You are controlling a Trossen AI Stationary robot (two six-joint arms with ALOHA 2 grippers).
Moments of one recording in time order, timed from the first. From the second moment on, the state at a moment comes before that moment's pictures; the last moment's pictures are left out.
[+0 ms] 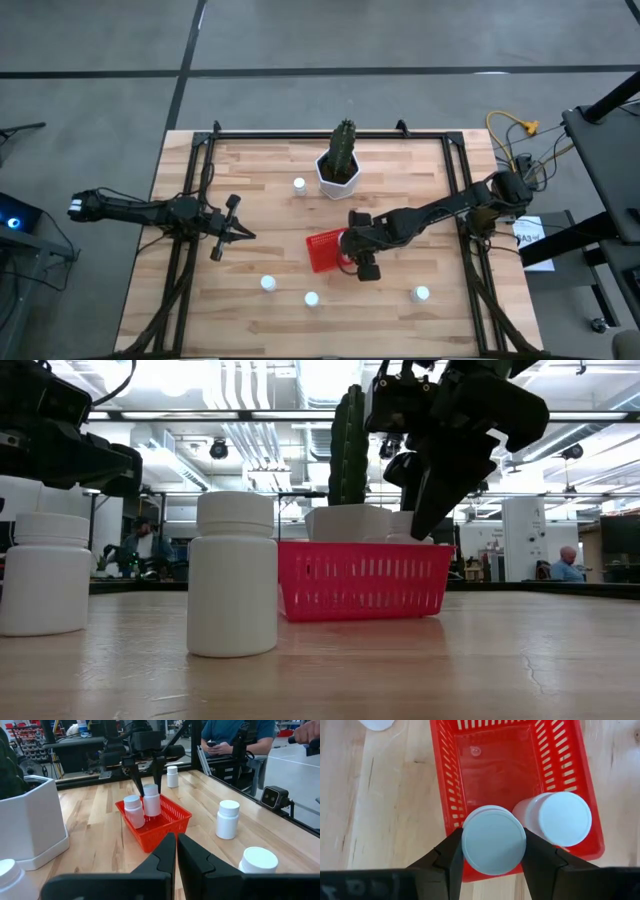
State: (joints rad) left arm -0.11 0.24 0.01 0.04 0.12 0.08; right arm 0.23 1.73 1.15 -0.55 0.05 0.16
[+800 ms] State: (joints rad) left arm -0.11 0.24 0.01 0.04 0.12 0.08; right arm 0.21 1.73 1.11 -0.52 0.02 0.16
